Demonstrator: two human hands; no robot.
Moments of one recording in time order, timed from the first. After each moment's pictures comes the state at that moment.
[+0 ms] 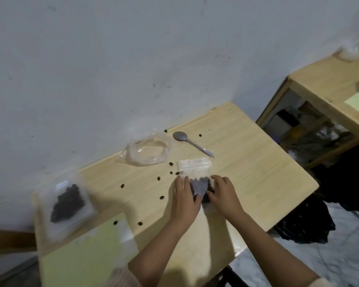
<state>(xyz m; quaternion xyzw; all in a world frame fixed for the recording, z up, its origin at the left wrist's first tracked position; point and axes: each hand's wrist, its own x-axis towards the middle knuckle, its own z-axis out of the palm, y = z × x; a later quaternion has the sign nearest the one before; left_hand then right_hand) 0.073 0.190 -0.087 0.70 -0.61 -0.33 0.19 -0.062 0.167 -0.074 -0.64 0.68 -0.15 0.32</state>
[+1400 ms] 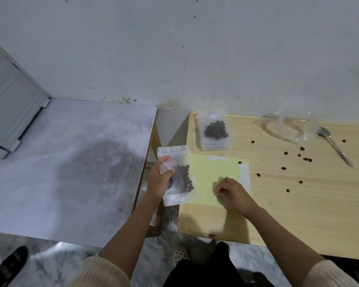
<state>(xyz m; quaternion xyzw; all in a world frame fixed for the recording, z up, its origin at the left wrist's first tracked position) 0.366 0.466 -0.046 0.75 -0.15 -0.31 0.56 0.163 0.327 -0.090 -0.87 0.29 -0.04 0.41</state>
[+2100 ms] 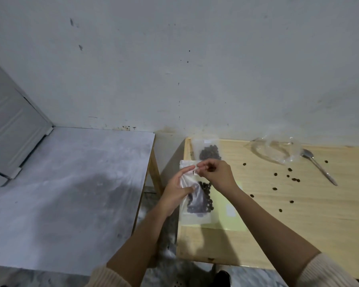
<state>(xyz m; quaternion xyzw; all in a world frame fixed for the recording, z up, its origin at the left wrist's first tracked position) 0.350 0.430 -0.007 0.62 -0.30 -0.43 0.59 0.250 0.311 0.025 -0.70 0.40 -0.21 0.55</state>
